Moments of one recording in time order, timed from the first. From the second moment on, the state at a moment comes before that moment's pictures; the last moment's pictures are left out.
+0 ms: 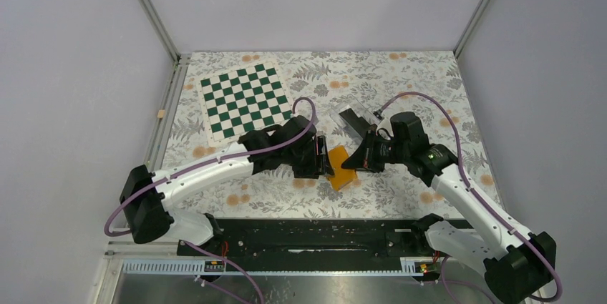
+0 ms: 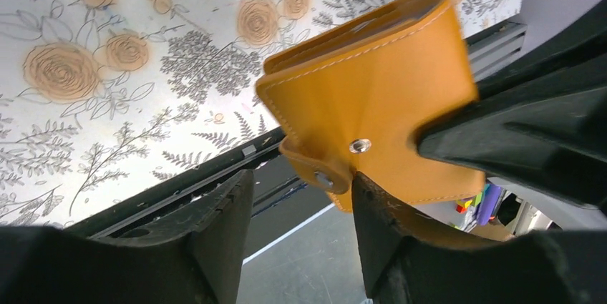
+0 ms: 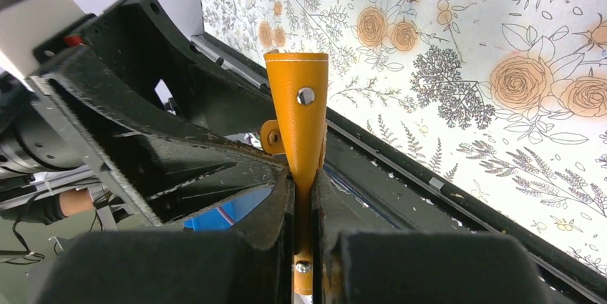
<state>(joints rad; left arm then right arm) -0.99 1.38 1.14 -0.62 0.13 -0.98 0.48 0.96 0.77 -0.54 -0.58 0.82</state>
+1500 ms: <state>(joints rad) -0.89 1.31 0.86 -0.32 0.22 -1.15 0.48 0.97 0.78 -0.50 -0.58 0.87</state>
